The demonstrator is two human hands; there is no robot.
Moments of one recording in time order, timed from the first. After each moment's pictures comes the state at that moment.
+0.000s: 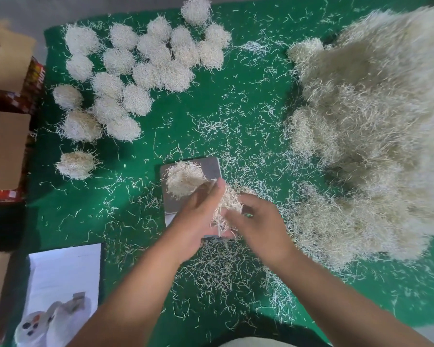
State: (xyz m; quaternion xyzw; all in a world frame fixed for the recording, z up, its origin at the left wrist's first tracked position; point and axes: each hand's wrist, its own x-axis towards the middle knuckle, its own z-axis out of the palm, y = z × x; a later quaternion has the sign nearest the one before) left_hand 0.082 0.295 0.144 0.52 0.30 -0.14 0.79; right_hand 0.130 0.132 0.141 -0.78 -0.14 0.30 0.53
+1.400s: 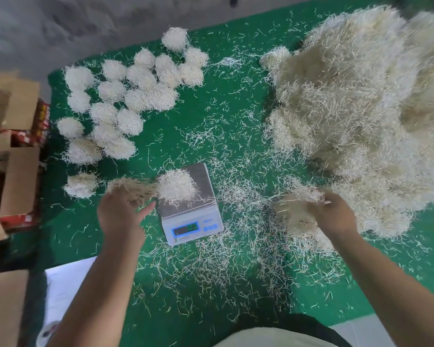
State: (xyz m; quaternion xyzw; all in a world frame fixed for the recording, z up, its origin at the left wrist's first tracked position) left_hand 0.053 0.363 0.161 0.45 0.51 0.22 0.70; right_hand 0.181 -0.051 0.090 -0.89 0.18 0.21 0.37
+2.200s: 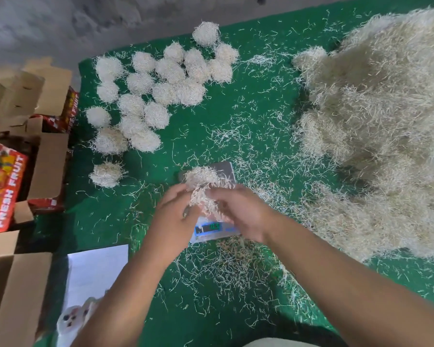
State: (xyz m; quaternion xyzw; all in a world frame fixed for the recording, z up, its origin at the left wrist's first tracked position) left_hand 0.023 0.346 0.171 0.88 0.24 -0.01 0.41; right_hand 0.139 0.191 0.171 -0.59 -0.01 0.55 0.59
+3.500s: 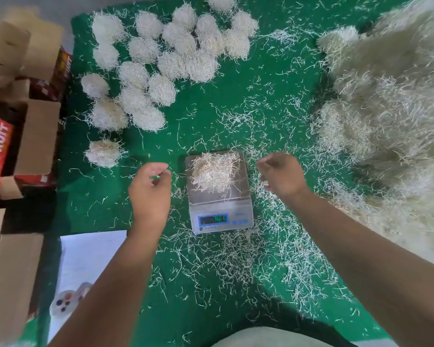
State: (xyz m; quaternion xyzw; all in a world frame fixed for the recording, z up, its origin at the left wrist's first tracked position) left_hand 0.044 0.415 0.109 0.74 0.44 0.19 0.47; right_hand 0.215 0.183 0.103 -0.85 -0.03 0.29 0.45
